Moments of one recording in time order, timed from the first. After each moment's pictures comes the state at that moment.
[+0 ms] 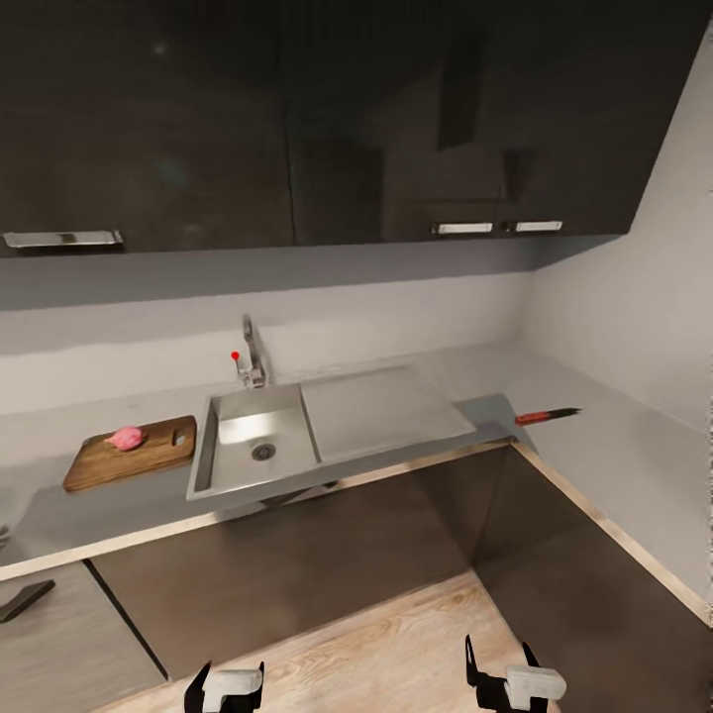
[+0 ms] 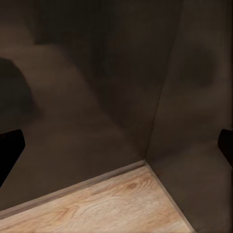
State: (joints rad) left arm -0.43 -0.04 -0.14 0.08 0.07 -0.80 0.11; right arm -0.37 0.02 -0.01 -0.02 0.09 -1.05 -0.21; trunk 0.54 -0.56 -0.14
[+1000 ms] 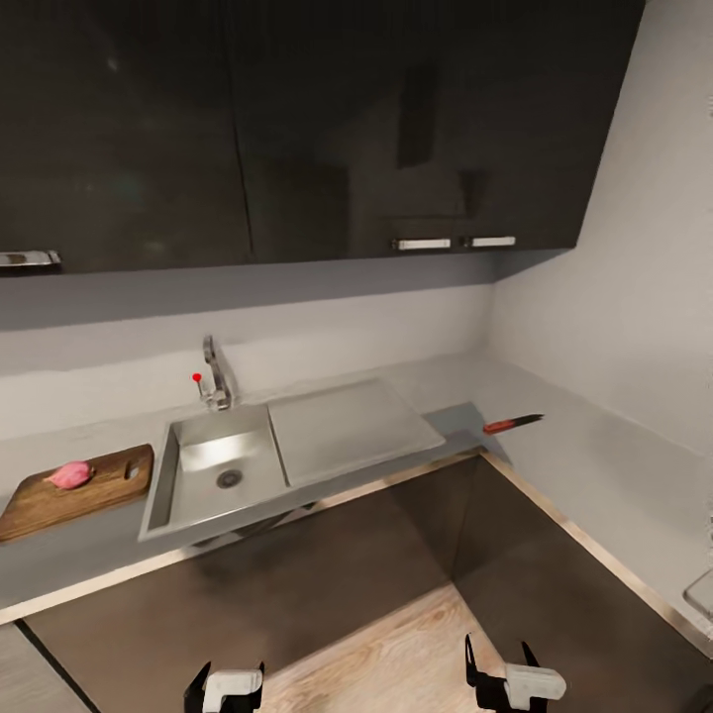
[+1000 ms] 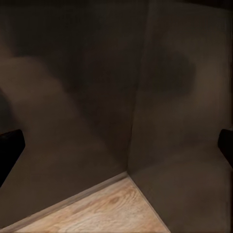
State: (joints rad) left arm -0.43 -0.04 -0.14 0.08 0.07 -0.80 0.11; right arm -0.37 0.02 -0.01 -0.02 0.09 -1.05 -0.21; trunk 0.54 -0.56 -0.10
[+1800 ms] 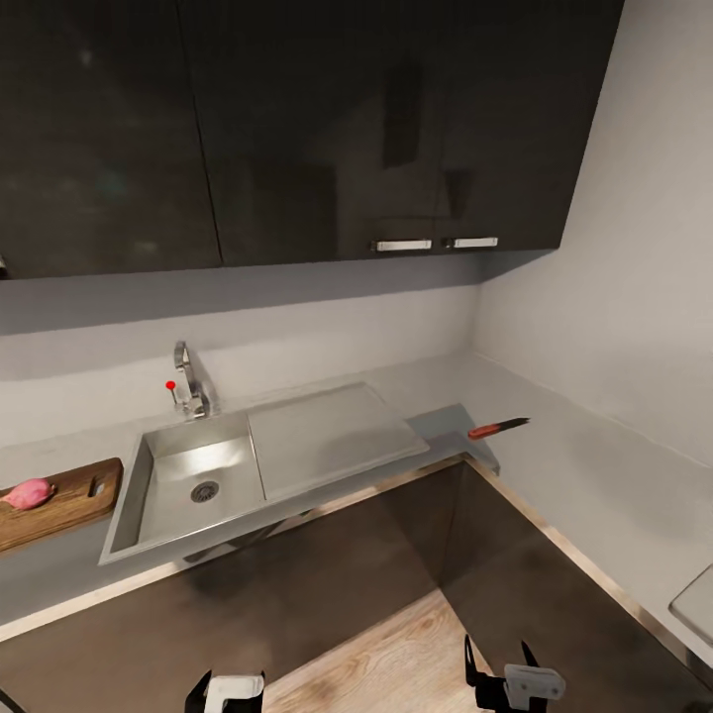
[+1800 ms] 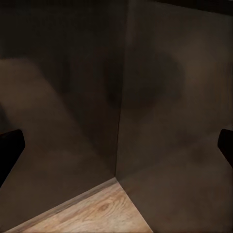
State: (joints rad) left arm -0.43 -0.04 -0.14 0.08 0.07 -0.72 0.11; right arm -0.37 0.02 -0.01 -0.02 0.09 -1.05 -0.21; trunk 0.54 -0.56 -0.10
